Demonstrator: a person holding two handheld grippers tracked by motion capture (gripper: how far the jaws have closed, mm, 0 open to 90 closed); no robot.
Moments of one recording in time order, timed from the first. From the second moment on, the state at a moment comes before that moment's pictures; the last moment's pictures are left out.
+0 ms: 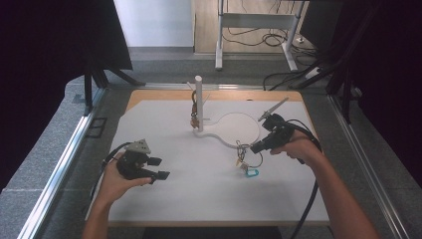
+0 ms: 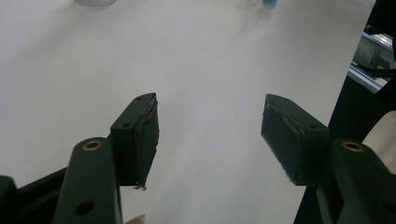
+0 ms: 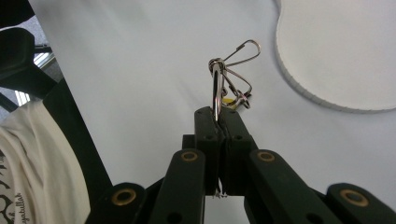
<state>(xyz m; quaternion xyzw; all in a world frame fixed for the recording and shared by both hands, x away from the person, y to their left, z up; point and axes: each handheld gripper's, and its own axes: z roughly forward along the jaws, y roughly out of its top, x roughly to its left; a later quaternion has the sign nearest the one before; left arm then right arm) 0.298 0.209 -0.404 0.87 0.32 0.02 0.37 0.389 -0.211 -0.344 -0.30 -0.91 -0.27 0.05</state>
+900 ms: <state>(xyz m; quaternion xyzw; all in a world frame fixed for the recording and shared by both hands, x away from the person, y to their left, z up) 0.297 0.212 -0.403 0.87 0.32 0.02 0.37 0.409 -0.200 -0.308 -0.30 -0.91 -0.29 0.03</state>
